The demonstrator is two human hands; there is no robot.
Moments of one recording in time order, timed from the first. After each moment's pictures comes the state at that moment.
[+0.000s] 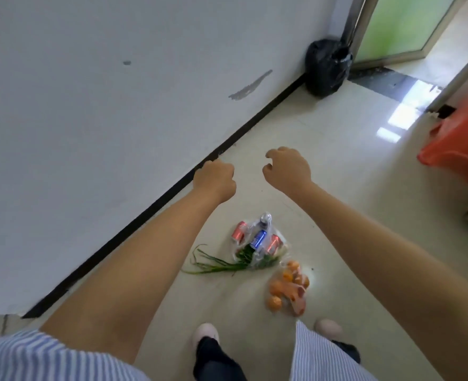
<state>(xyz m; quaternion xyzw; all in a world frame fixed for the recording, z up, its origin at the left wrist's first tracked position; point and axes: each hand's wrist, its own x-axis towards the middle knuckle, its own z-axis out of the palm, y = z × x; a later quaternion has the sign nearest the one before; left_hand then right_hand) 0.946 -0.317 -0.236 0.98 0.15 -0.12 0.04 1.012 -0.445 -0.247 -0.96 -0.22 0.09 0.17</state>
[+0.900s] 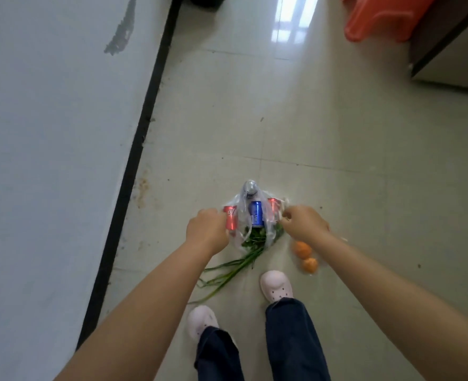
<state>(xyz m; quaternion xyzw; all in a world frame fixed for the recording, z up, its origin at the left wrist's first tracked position) 1.035 -0.179 -0.493 0.93 -0.13 -0.36 0.00 1.007 -0.363 -0.514 -0.90 0.16 0.34 0.21</state>
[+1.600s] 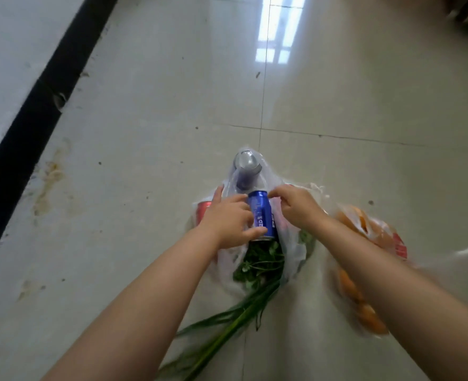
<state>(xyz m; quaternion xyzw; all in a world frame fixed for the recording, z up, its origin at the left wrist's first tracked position) 1.070 -0.226 -0.932 0.89 -0.36 -0.29 0.02 1.046 -0.384 -0.935 -0.94 0.09 0.19 0.26</state>
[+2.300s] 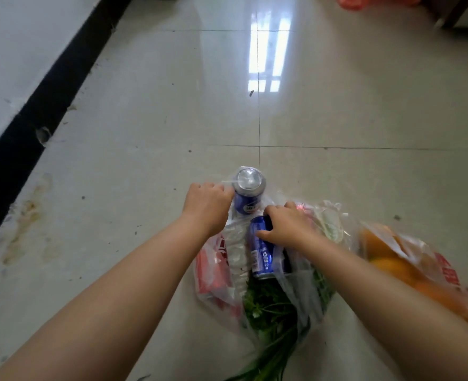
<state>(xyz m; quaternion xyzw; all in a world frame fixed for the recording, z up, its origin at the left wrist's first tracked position) 1.144 -0.231 -0.970 0.94 -0.31 -0.09 -0.14 1.082 -0.373 -1.004 -0.96 0.08 0.23 0.13</state>
